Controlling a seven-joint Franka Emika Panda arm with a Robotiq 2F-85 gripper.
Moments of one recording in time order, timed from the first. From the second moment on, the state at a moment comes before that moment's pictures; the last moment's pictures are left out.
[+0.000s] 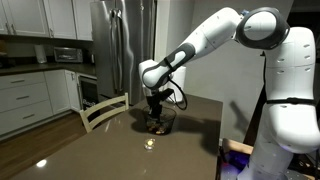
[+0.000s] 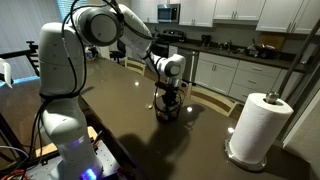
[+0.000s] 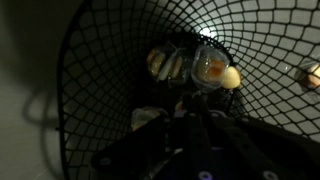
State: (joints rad) arm -0.03 0.25 -0.04 -2.06 -0.06 2.05 -0.02
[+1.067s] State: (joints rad) arm 0.02 0.06 -0.01 -2.11 -0.16 2.04 0.01
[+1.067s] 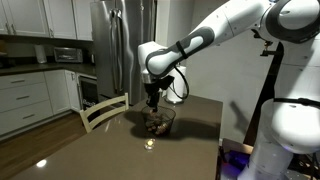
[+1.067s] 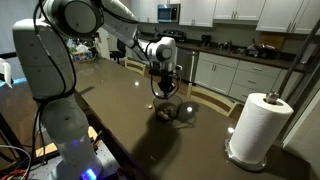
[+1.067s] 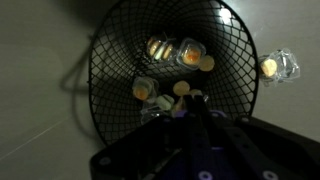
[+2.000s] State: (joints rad) arm 0.13 -0.11 0.13 -2.19 -0.18 2.04 0.03
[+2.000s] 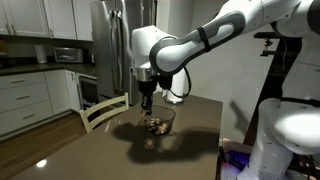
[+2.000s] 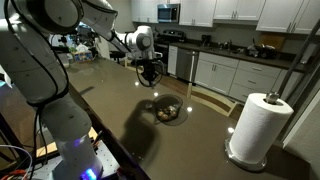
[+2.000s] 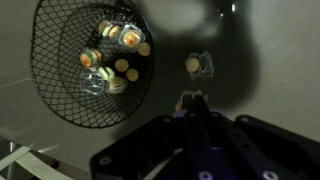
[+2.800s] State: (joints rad) arm 0.20 0.04 0.19 -2.20 -0.13 2.08 -0.08
